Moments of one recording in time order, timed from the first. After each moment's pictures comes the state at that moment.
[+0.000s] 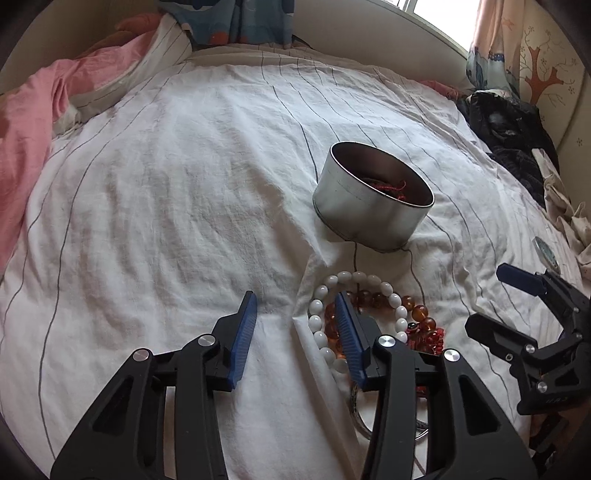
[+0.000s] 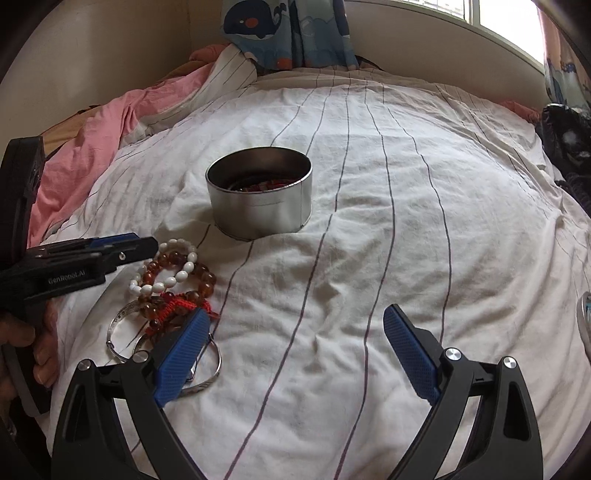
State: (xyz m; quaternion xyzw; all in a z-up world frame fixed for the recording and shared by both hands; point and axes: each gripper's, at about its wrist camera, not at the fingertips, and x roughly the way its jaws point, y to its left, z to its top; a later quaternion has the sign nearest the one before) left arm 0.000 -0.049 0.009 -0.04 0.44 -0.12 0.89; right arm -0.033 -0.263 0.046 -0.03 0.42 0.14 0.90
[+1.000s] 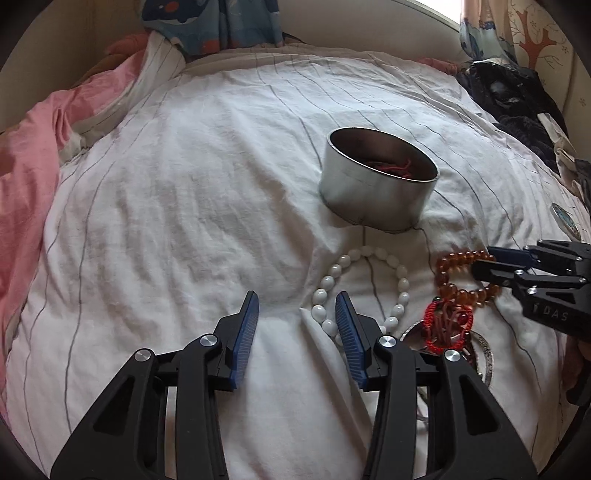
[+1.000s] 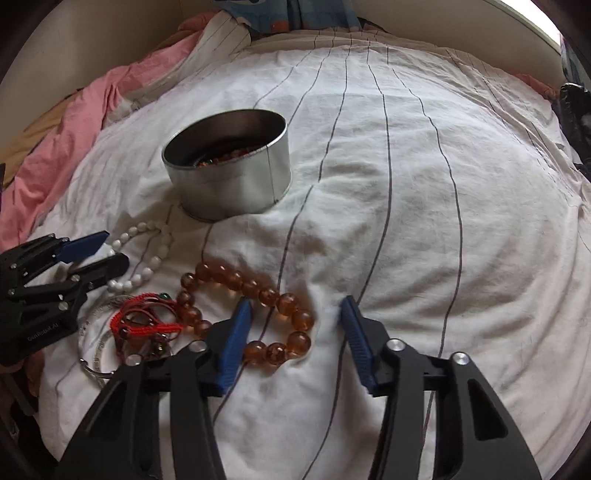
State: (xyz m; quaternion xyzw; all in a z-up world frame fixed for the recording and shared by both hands) left arm -0.007 -0.054 0.013 0.03 0.44 -0.09 0.89; right arm -0.003 -0.275 0.028 -0.04 0.49 0.14 0.86
